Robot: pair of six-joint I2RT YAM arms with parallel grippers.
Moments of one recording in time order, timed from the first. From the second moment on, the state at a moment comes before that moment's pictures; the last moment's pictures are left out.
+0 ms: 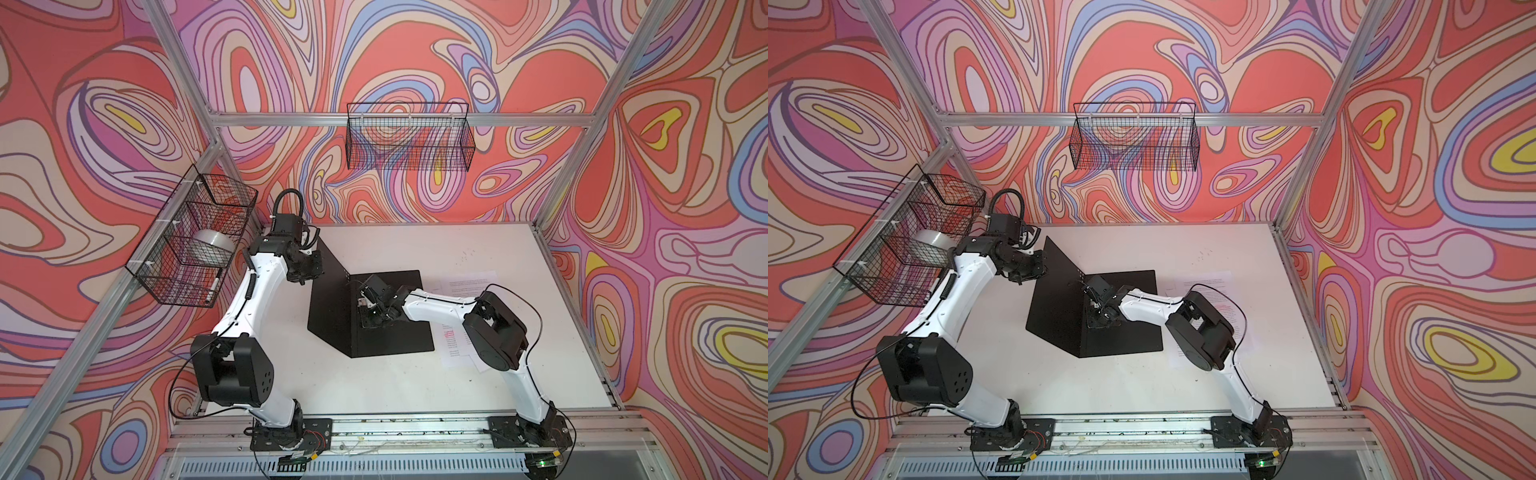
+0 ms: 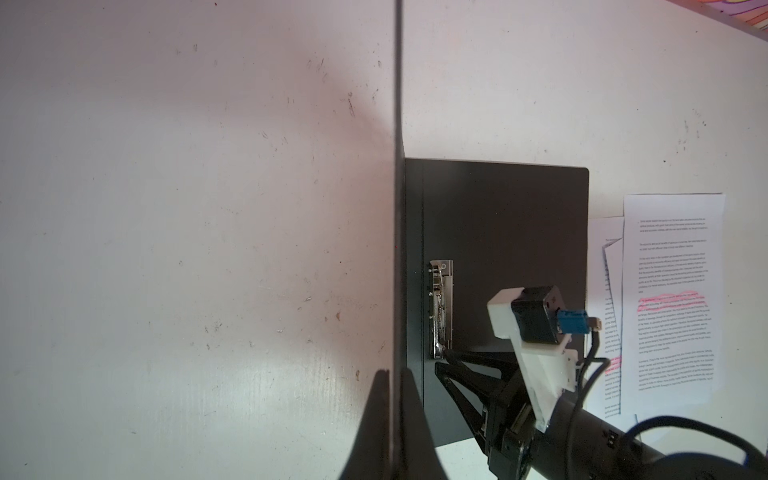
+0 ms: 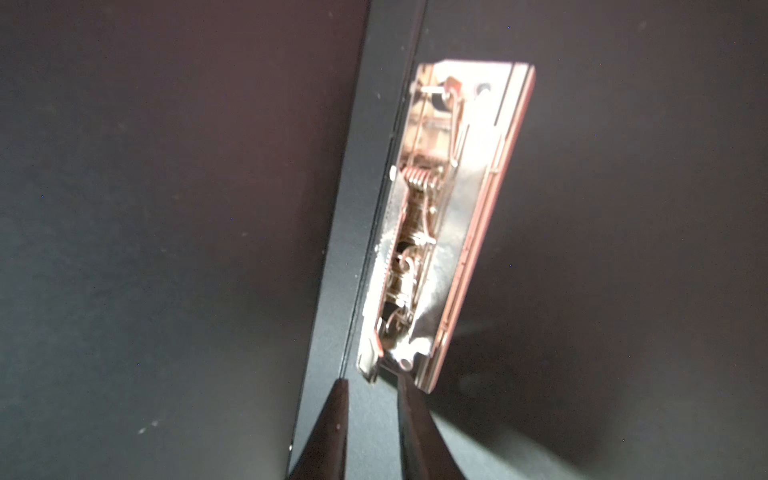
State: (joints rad) left arm -0.04 1.57 1.50 -1.02 0.20 -0.24; right arm 0.90 2.19 1.60 -0.43 -0.20 0.71
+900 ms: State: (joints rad) left arm -0.04 1.57 1.50 -1.03 0.22 -0.21; right arm 0.90 2.18 1.57 -0.39 -0.18 0.72
